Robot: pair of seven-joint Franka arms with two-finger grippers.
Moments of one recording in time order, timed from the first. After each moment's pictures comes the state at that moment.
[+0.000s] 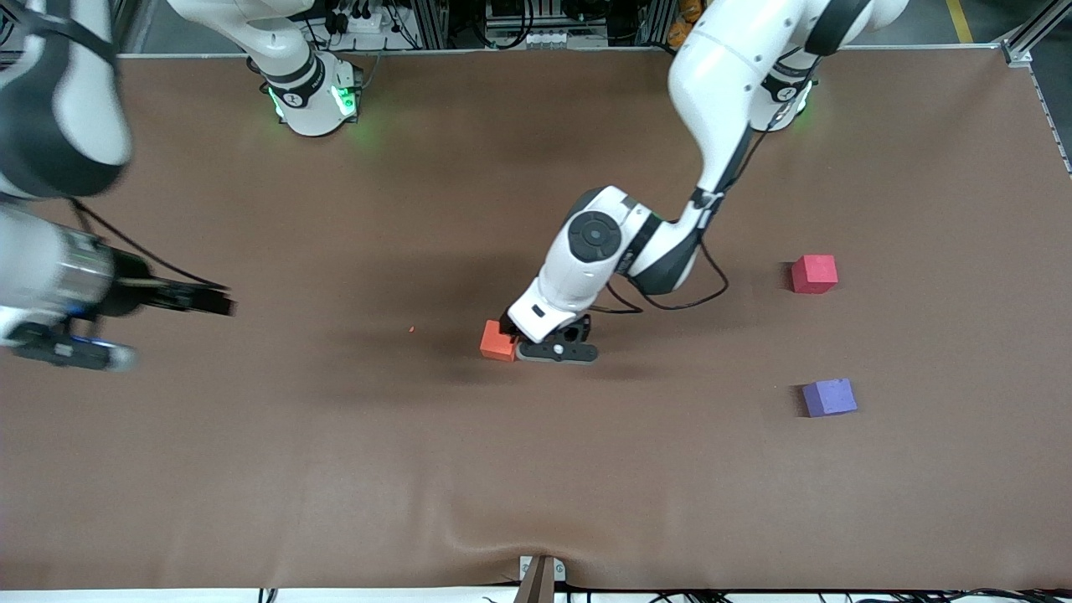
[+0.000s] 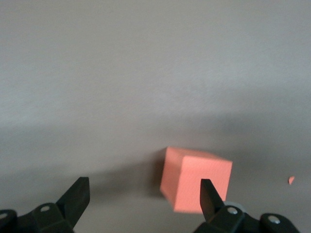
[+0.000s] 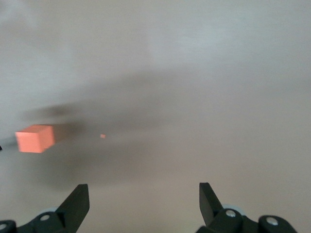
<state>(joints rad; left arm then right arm) -0.74 0.82 0.00 -1.38 -0.13 2.49 -0.61 0.09 0.31 -0.08 -1.31 0.12 1.46 0.19</state>
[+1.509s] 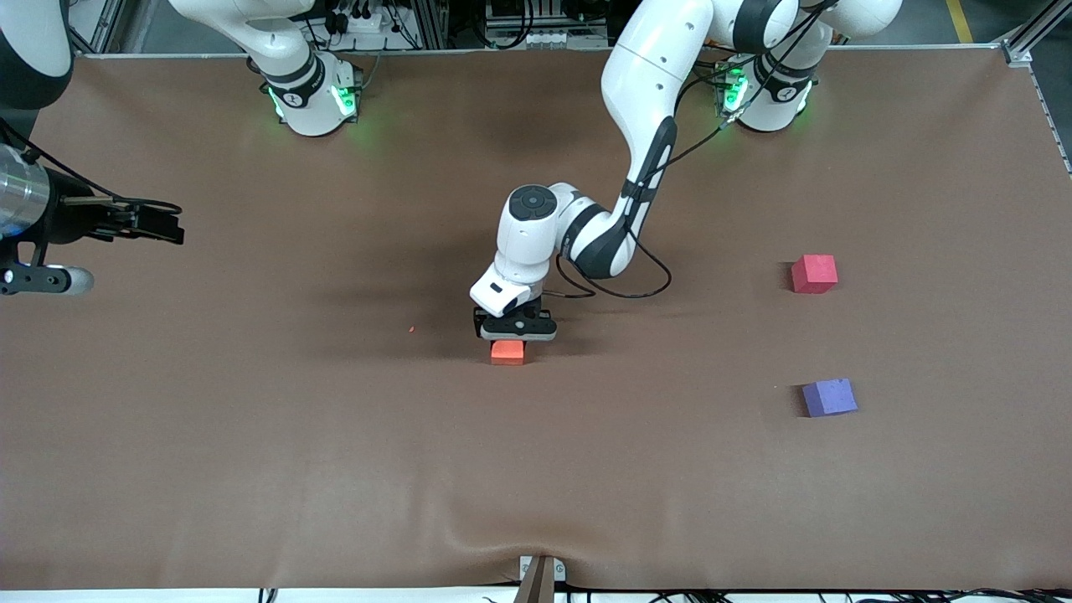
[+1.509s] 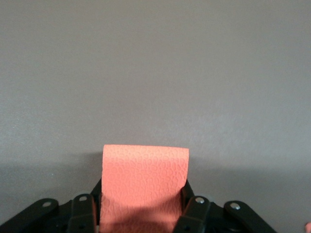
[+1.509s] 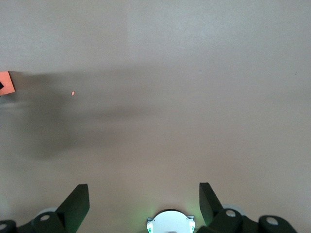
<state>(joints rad) -1.04 0.96 0.29 -1.35 -0.13 2.67 -0.92 0.08 0.19 -0.05 -1.36 0.04 1.32 0.09</state>
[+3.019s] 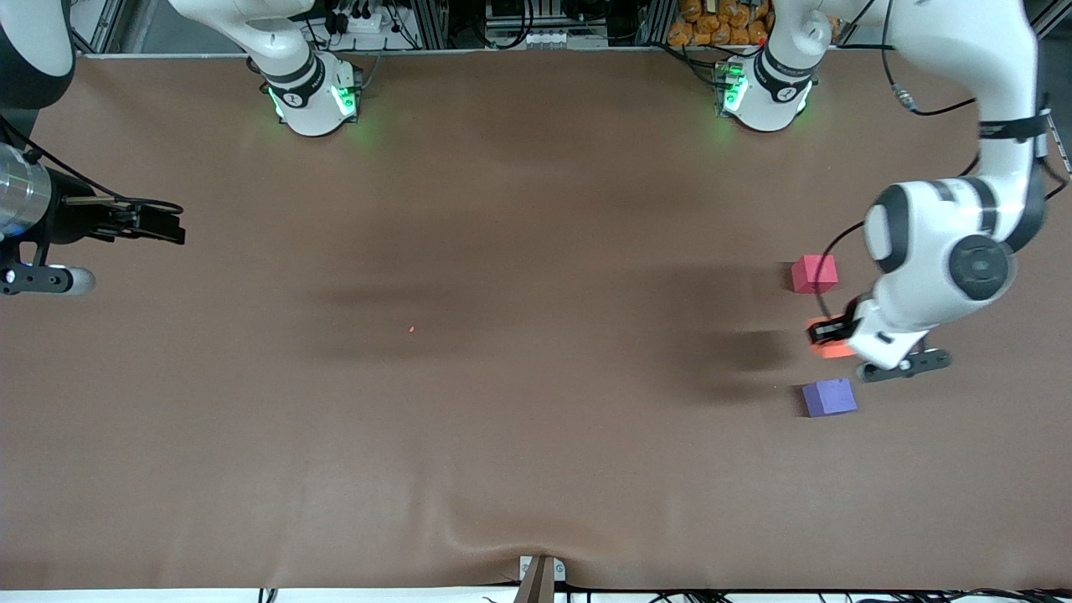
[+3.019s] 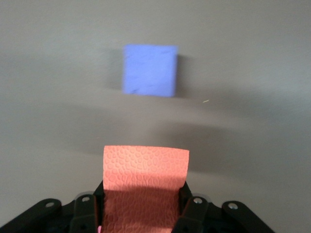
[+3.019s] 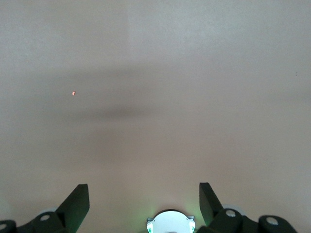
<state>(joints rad) -0.47 0.35 0.48 -1.93 -0.13 2.17 -0.10 0.08 0.19 -0.05 -1.36 0.04 1.32 0.09</state>
